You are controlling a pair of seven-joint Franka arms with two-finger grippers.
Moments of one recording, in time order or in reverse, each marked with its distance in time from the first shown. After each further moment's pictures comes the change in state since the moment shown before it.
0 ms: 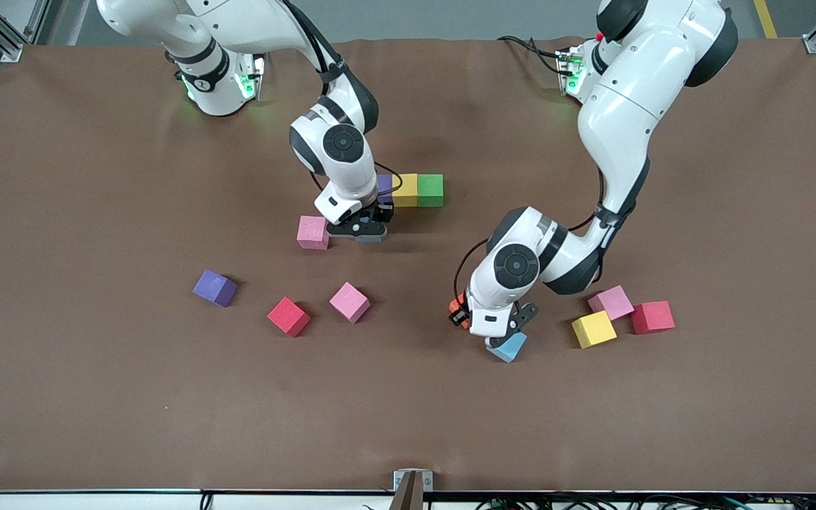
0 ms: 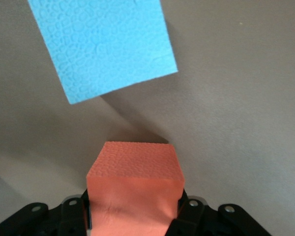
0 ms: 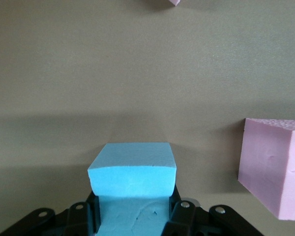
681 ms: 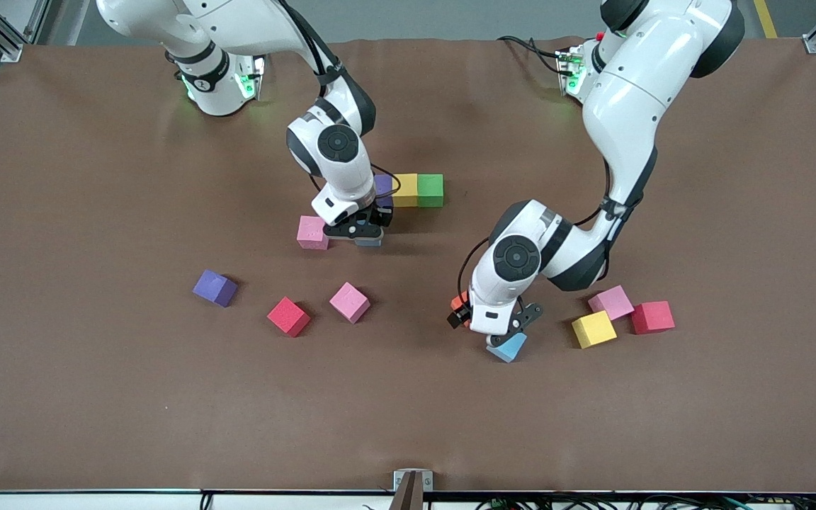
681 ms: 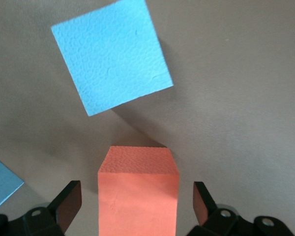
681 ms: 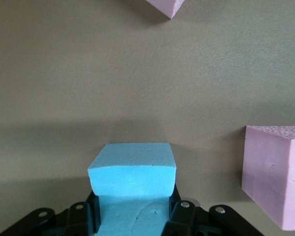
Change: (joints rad) left arm 0.002 -0.035 0.005 -0.018 0.046 -0.034 0.015; right arm -0.008 0.000 0.000 -0.012 0.000 0.048 0.022
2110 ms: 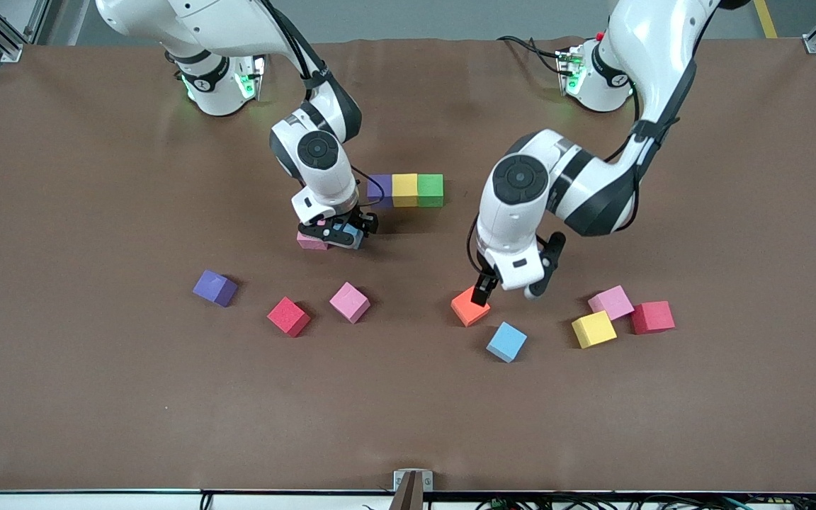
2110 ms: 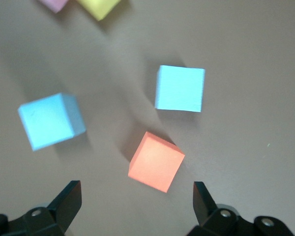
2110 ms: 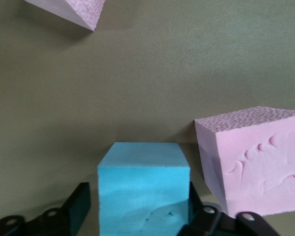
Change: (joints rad) left arm 0.013 -0.270 -0.037 -0.136 0.102 -0.121 -0.431; right arm -0.047 -0.035 -0.010 -0.067 0.013 0.013 0.154
